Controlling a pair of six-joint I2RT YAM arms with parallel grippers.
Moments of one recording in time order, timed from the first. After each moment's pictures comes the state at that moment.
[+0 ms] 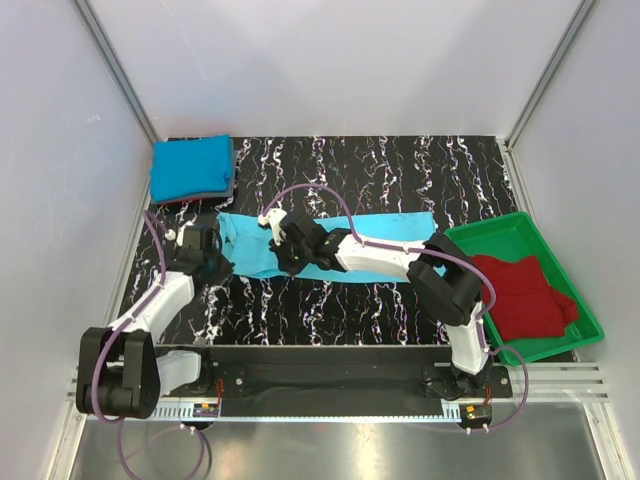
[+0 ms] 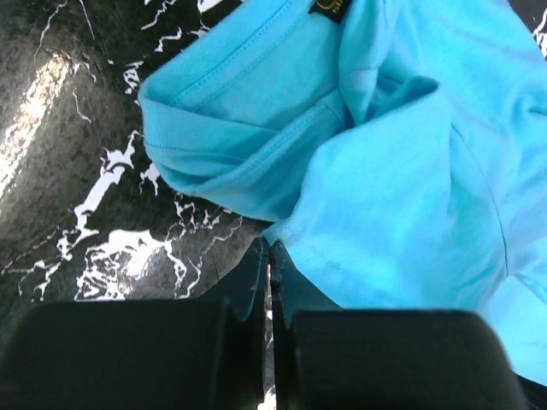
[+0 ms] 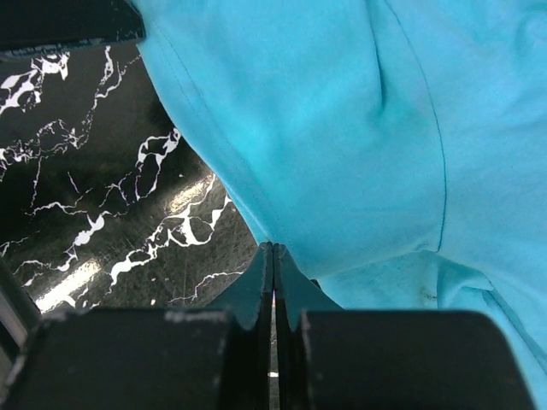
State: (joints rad) left arm -0.08 1.17 0.56 -0.32 -0.06 -0.79; right arm 0.96 2.01 1.41 -0.15 -0.13 0.12
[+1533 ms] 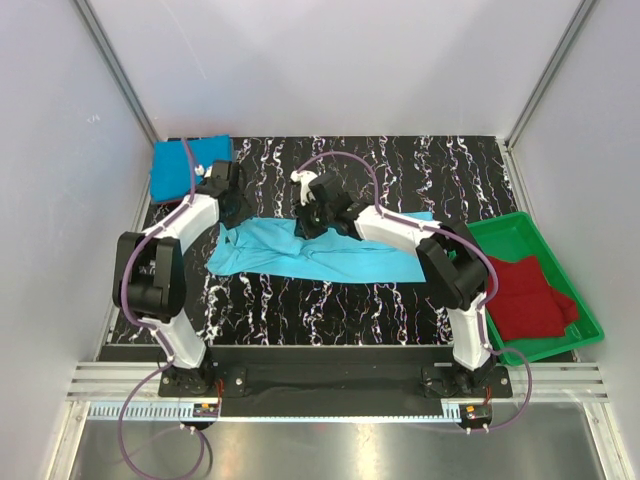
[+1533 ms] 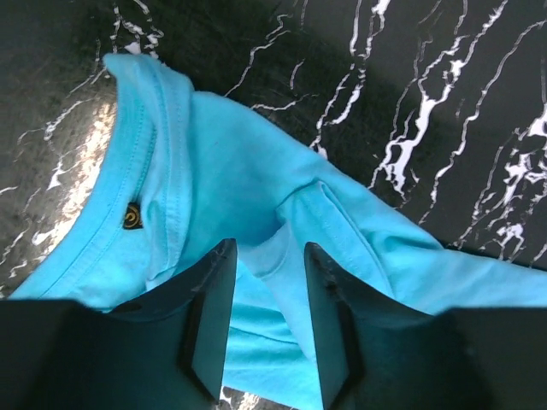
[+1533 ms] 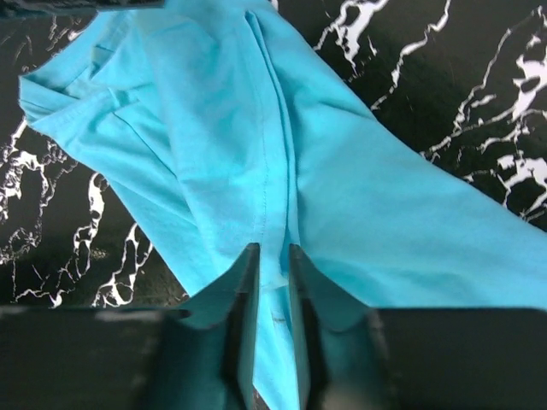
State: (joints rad) left arm -0.16 1.73 1.22 -0.46 -0.13 -0.67; right arm 0.74 2.04 1.50 -0.14 -0.20 0.22
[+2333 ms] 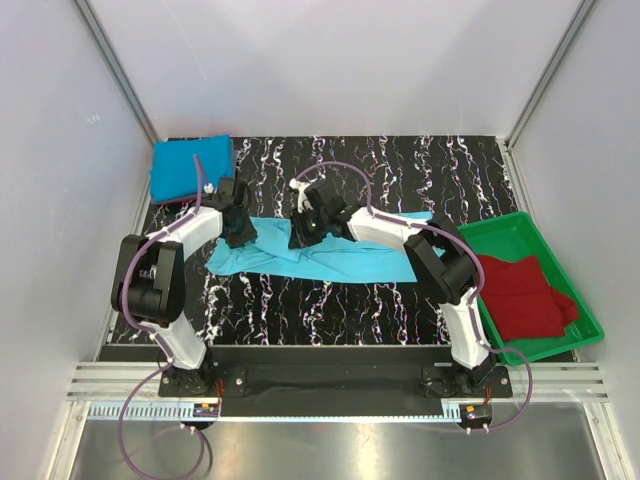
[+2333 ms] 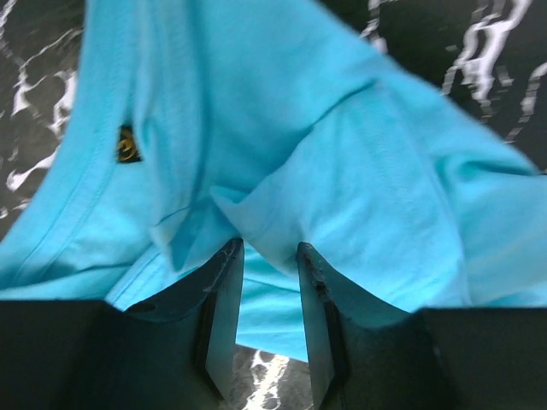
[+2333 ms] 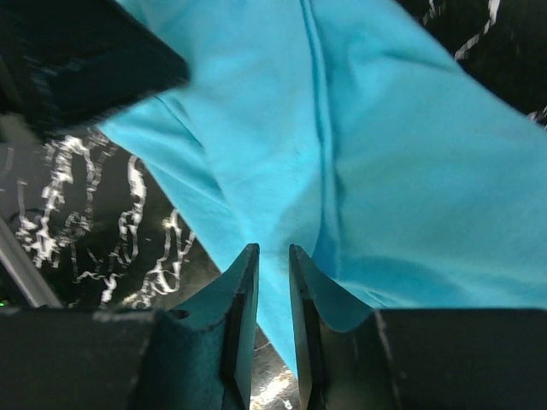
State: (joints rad) left arm -0.19 1.70 1.09 -0.48 -0.08 -0.62; right arm 0.74 2.11 1.55 -0.18 -0.33 0.36
